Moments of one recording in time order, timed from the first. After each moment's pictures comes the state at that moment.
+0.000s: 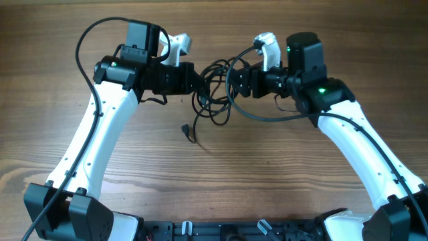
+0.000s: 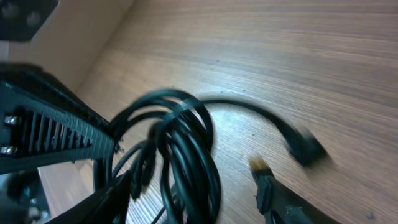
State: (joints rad) left arm -0.24 1.59 1.44 -0.89 0.57 -0.30; right arm 0.32 1.50 1.17 -0.35 -0.60 0.24
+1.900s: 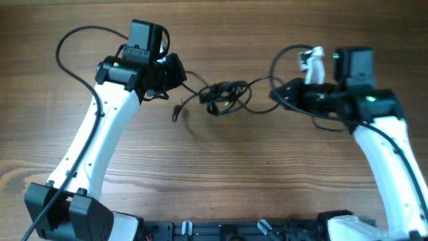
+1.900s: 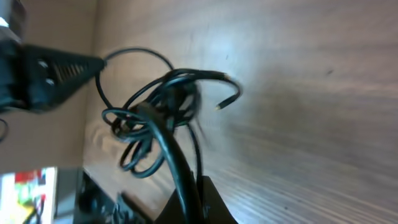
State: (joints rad) left arm -0.26 1.59 1.44 -0.89 0.21 -0.55; right arm 0.14 1.36 1.17 -0.82 -0.68 0.33
